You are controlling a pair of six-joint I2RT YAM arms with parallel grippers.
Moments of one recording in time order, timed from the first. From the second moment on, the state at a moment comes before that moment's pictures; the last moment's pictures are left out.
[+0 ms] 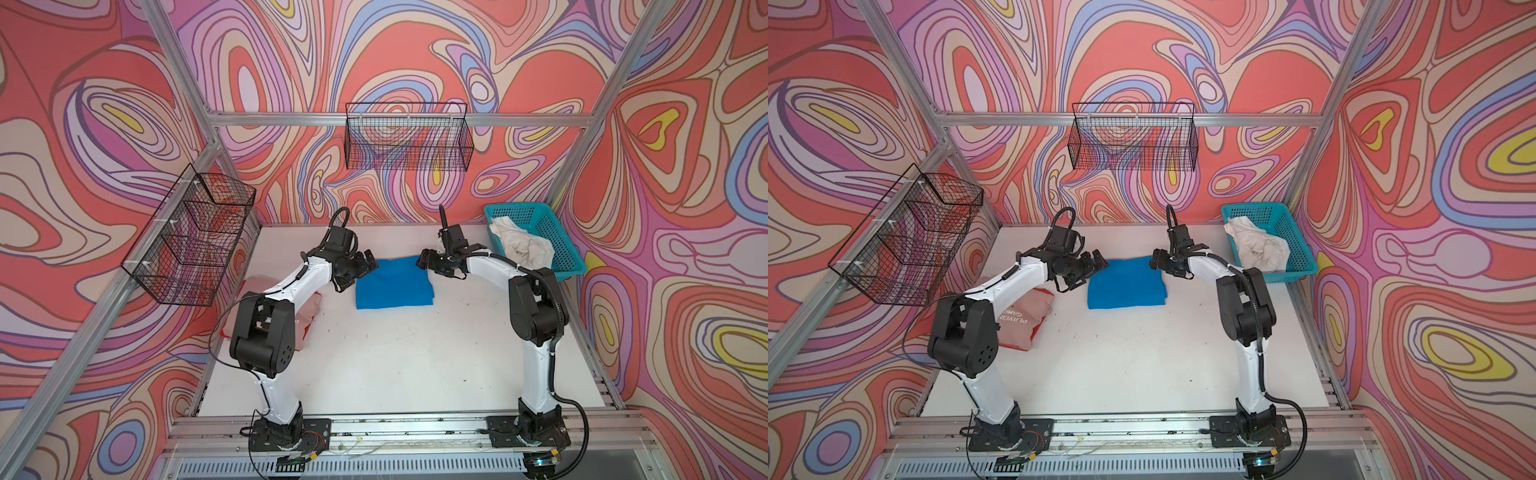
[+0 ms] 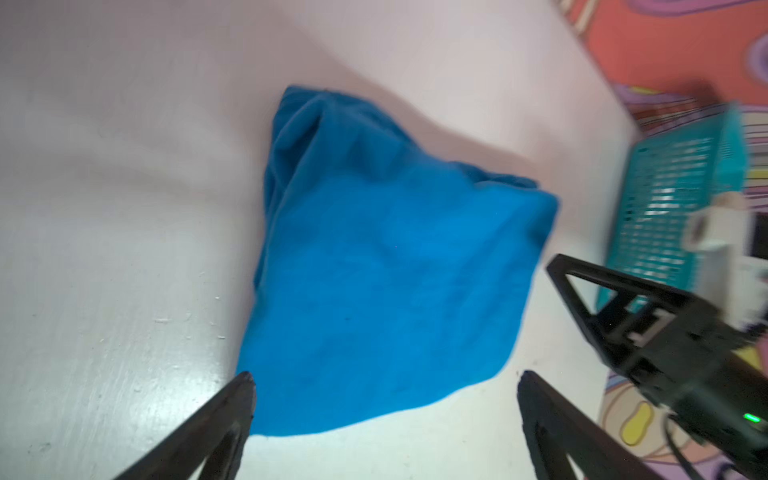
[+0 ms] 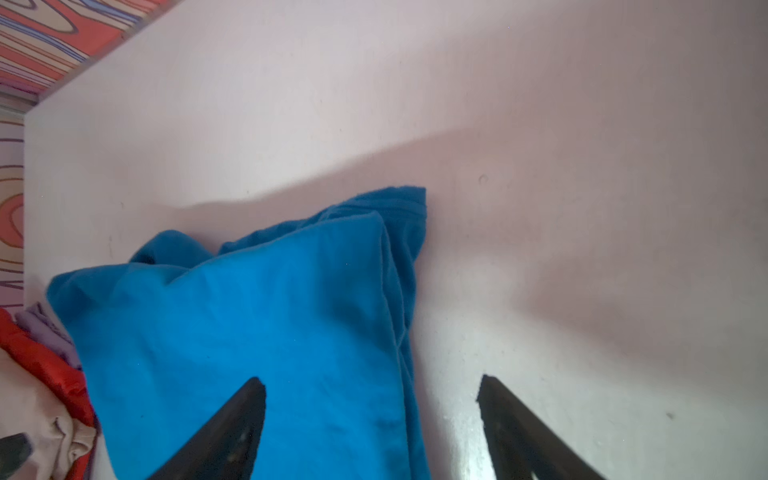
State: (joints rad) left arm -0.29 1.86 1.36 -0.53 0.26 -0.78; right arm 0.33 2.13 1.58 -0.40 -0.22 0.52
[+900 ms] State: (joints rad) left arm -0.32 2.13 1.48 -0.41 0.31 -0.73; right arm 0.35 2.23 1.47 -0.09 -0.61 0.62
